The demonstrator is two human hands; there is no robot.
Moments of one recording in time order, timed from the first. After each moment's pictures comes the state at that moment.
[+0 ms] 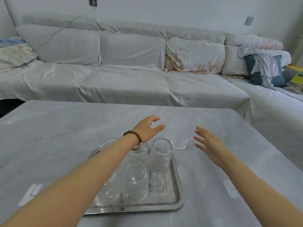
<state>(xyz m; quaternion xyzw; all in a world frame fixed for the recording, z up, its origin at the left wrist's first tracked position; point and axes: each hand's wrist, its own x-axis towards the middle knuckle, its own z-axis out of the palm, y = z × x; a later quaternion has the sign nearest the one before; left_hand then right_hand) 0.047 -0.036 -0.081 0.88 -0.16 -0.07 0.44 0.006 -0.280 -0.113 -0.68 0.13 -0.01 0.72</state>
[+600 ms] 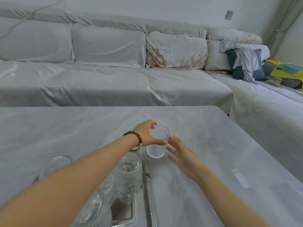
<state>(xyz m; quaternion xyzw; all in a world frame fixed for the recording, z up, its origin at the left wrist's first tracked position) 0.114 -0.140 -0.115 0.90 -0.19 -0.12 0.38 0.033 -0.300 -0.156 -0.65 0.09 0.08 0.75</state>
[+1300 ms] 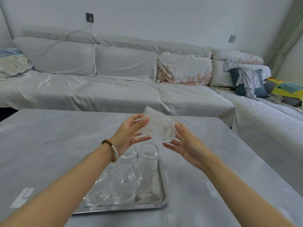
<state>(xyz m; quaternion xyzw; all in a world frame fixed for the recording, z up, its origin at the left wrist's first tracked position) -0.007 -0.023 -0.041 0.60 -0.11 -0.14 0.78 -0.053 -0.232 -0.039 -0.63 -0.05 0.08 0.77</state>
